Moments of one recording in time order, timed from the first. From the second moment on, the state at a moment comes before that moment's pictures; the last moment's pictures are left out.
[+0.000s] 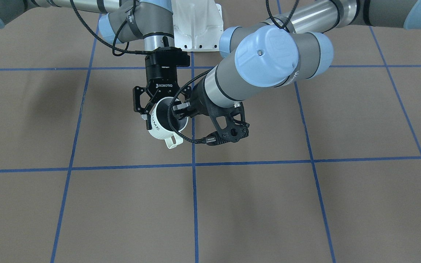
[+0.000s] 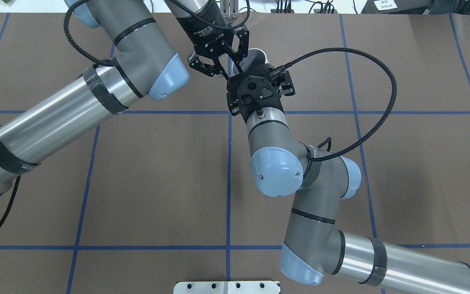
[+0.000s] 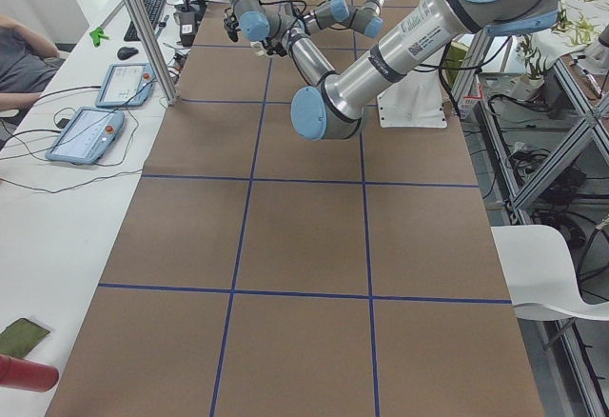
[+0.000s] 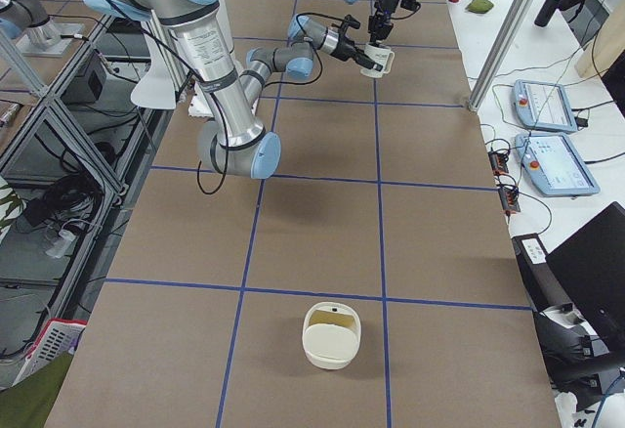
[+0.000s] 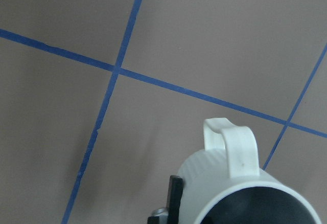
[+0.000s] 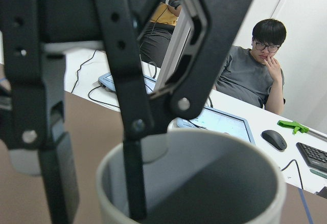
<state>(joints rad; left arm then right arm) -0.86 -2.60 -1.31 -1.78 -2.53 -1.49 0.39 -0.94 1.71 -1.20 0.79 0.76</state>
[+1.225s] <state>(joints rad) -0.86 -2.60 -1.31 -1.78 -2.53 -1.50 0.39 -0.94 1.72 -1.20 0.79 0.77</state>
